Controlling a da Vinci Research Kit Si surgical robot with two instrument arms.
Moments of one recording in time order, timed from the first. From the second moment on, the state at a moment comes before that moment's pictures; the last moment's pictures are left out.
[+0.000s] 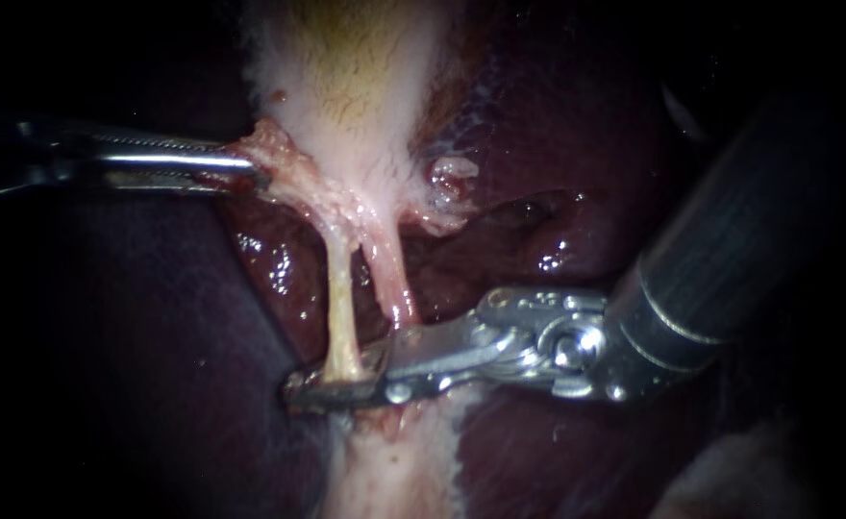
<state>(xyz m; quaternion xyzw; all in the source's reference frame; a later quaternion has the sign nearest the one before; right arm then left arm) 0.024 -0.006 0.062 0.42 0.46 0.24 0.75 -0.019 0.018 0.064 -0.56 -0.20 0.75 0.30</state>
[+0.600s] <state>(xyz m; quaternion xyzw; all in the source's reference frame) 0.025 -0.007 0.066 0.37 0.50 0.21 0.75 -0.019 0.018 0.064 -0.56 -0.20 0.75 0.30</state>
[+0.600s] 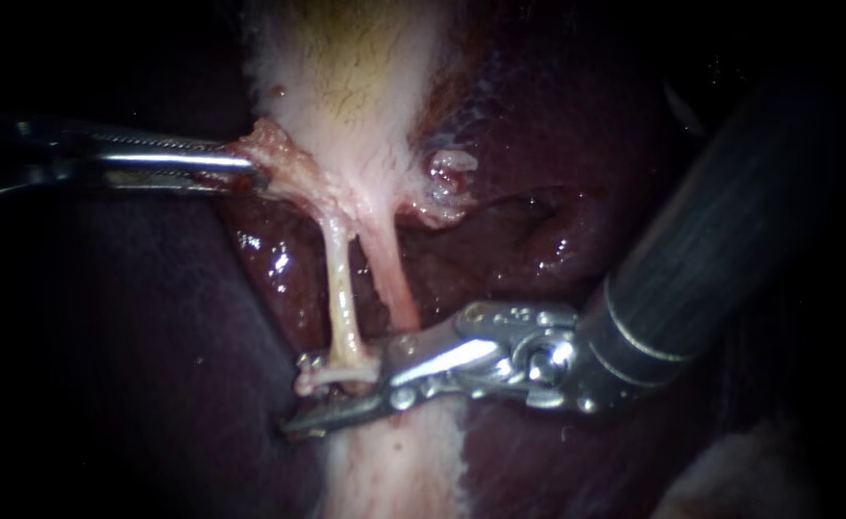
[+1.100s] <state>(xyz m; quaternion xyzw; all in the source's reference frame) 0.023 -0.005 0.069 0.31 0.53 0.15 0.77 -0.019 0.018 0.064 -0.56 -0.20 0.75 0.30</state>
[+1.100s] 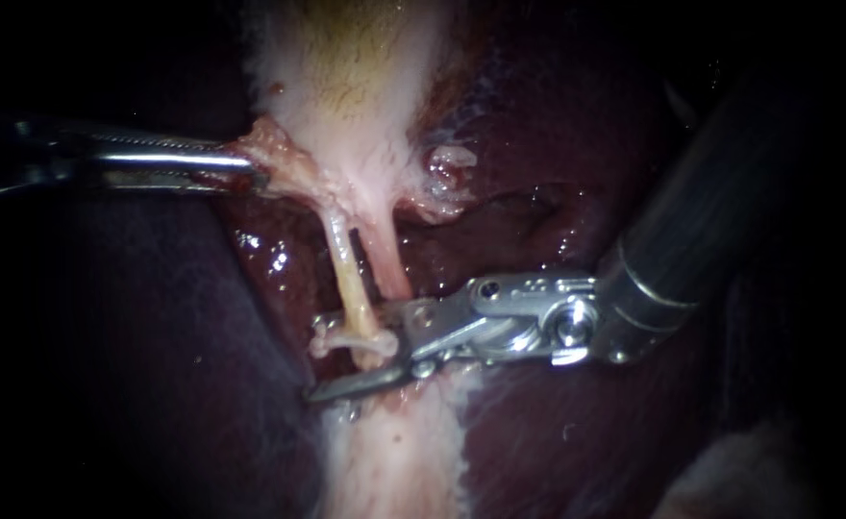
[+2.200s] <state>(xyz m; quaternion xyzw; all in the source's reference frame) 0.007 -0.001 0.067 0.19 0.57 0.08 0.80 -0.018 0.018 0.064 -0.56 -0.20 0.75 0.30</state>
